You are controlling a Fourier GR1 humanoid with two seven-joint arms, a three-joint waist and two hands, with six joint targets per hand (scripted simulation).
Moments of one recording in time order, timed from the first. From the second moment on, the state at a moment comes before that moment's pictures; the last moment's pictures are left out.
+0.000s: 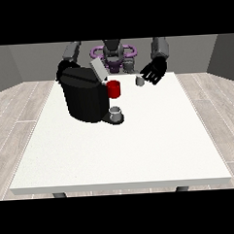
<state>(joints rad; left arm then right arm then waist) -0.82 0.38 0.04 -0.69 -0.62 -0.08 -0.24 -0.25 -0.04 -0.07 -1.26 -0.05 -0.13 -0.09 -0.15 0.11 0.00</state>
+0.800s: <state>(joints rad) -1.06 0.47 0.13 -0.66 -0.60 -0.14 -0.14 -0.28 -0.02 0.00 -1.35 -0.02 -0.13 -0.05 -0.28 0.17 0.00</state>
